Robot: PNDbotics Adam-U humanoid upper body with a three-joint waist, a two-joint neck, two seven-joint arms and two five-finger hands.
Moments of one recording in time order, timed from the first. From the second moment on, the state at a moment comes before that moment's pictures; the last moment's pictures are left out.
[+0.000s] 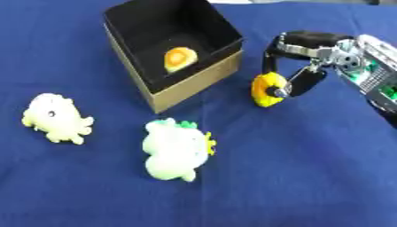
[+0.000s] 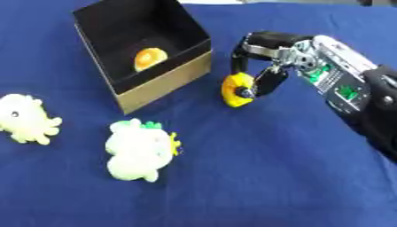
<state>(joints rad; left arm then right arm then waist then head) -0.13 0.56 0.07 -1.98 0.07 -0.25 0.22 -0.70 -0.92 0.39 -1.60 0.45 0.10 0.49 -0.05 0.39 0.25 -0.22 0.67</state>
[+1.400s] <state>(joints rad) -0.14 0.58 0.07 -1.98 0.07 -0.24 0.23 -0.95 -0.92 0.26 -1.79 0.26 0.19 0.46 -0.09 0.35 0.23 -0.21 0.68</state>
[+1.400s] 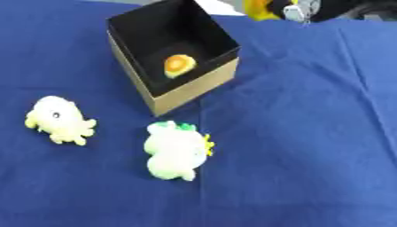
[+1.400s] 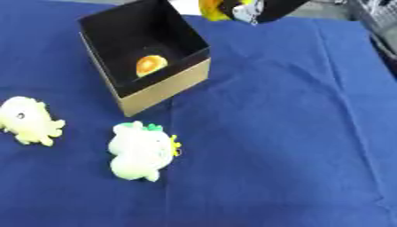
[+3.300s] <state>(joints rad) -0.17 0.58 0.07 -1.98 0.08 -0.26 0.22 -1.02 -0.75 0.40 -1.63 0.39 0.11 0.48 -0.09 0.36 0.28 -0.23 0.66</state>
